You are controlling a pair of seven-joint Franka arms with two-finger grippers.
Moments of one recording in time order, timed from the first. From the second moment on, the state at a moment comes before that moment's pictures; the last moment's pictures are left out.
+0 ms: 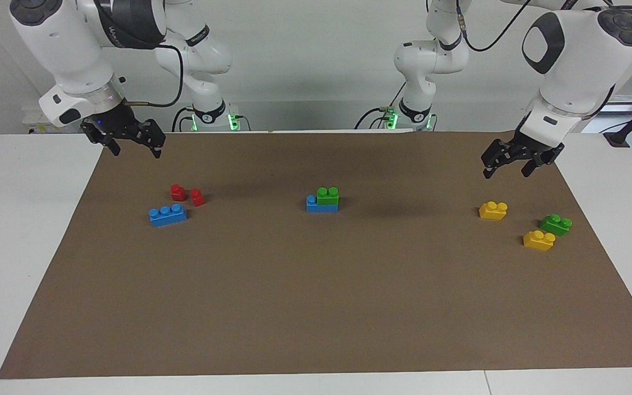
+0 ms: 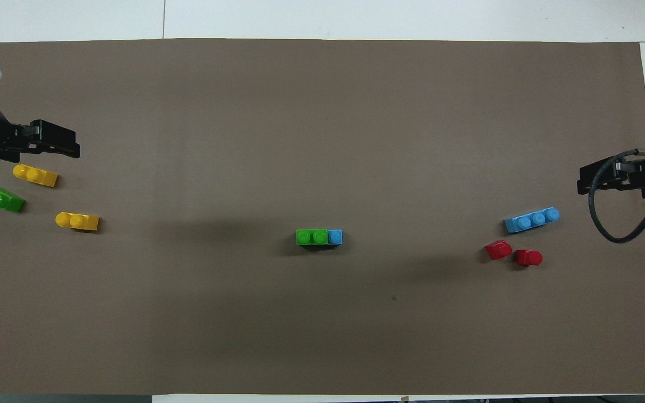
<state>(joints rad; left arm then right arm) -0.07 0.08 0.02 -1.58 -0.03 1.68 -0.04 -0.12 -0.04 0.10 -1.69 -0.01 1.57 0.08</state>
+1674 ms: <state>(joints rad) -0.07 0.04 0.02 -1.62 -0.03 1.64 -0.04 -0.11 -0.04 0.11 -1.69 -0.01 1.57 0.09</state>
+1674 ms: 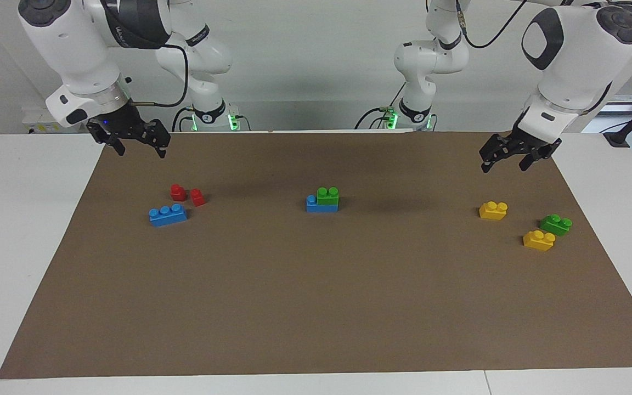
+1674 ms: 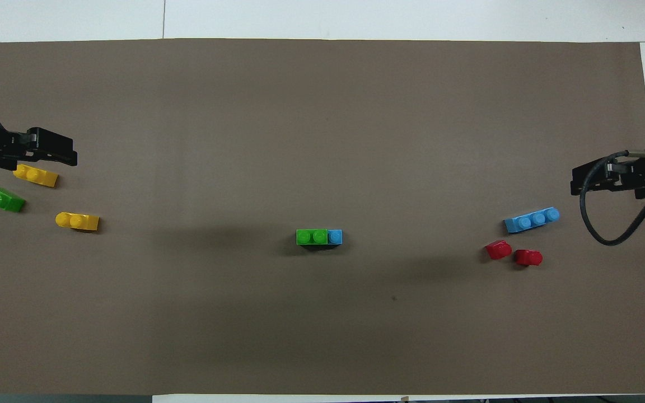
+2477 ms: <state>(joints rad) -0.13 0.02 0.00 -1.67 -0.04 1.63 -0.49 -0.11 -0.04 0.11 -1.72 0.08 1.62 0.46</state>
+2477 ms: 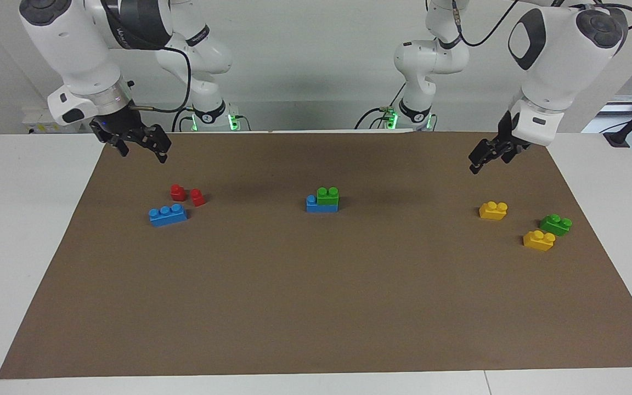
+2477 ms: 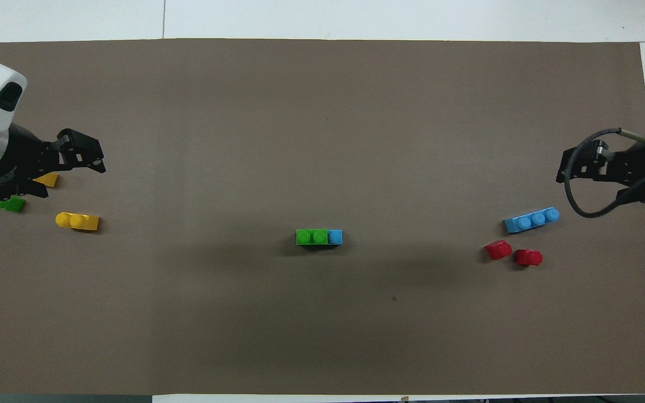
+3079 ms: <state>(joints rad) -0.33 -0.07 -0.01 -1.85 -0.04 1.76 -1.35 -0.05 -0.03 0.11 -1.88 0.40 1.77 1.29</state>
